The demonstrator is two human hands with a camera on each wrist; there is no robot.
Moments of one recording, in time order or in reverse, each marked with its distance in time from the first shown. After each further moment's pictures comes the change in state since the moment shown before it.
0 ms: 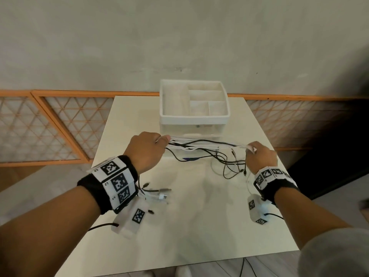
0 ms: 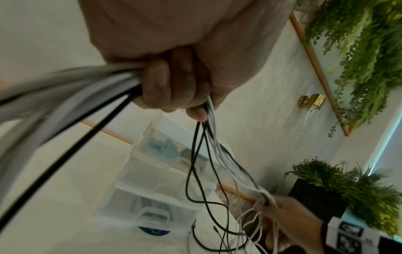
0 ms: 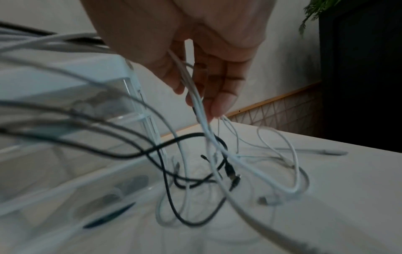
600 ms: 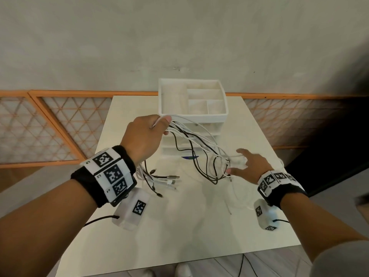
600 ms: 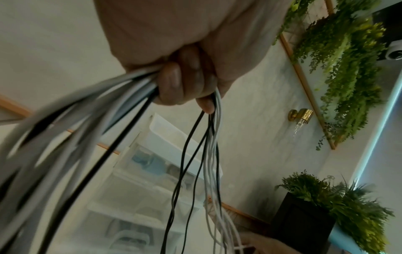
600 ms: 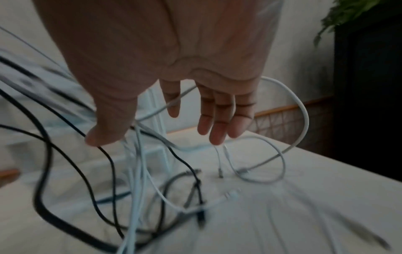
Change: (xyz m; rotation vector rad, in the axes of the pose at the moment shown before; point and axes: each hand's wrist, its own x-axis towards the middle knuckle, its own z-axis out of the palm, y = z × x) left_hand 0.001 0.014 -0.015 -0.190 0.167 0.136; right_hand -0.017 0.011 -0.001 -0.205 -0.431 -0.121
